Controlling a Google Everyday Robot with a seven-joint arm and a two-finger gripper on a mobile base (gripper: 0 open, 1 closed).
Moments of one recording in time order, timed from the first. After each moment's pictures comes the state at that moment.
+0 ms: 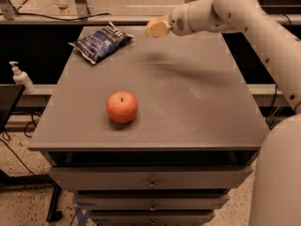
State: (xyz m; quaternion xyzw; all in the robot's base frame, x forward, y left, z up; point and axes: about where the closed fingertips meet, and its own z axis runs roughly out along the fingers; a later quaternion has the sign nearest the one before) arm 0.780 -0.038 0.922 -0.38 0.75 0.24 0.48
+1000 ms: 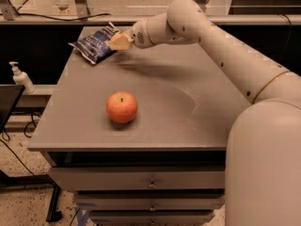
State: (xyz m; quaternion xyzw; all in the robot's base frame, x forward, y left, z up) arm 0.776 0.093 0.877 -0.41 0.73 0.30 0.45
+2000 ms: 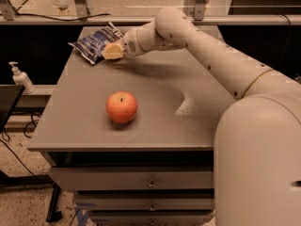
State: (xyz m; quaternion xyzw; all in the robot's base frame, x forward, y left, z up) arm 0.774 0.123 0.838 -0.43 0.74 0.30 0.42
